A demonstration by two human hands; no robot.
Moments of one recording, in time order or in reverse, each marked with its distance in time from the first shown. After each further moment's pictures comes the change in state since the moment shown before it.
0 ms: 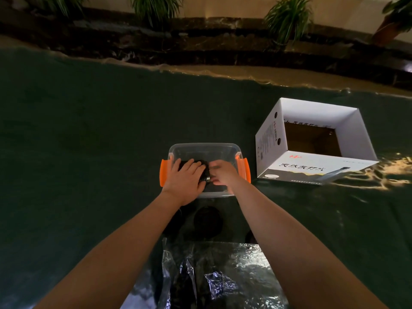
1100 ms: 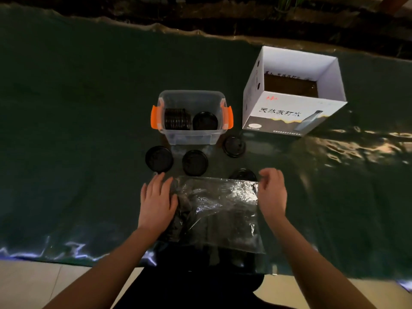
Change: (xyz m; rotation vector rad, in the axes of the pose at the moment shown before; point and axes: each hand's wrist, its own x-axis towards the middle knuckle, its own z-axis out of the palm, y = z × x) left_hand -0.220 0.104 0.069 -0.337 0.167 -0.404; right_hand -0.186 0.216 -0.065 -0.303 0.724 -0.372
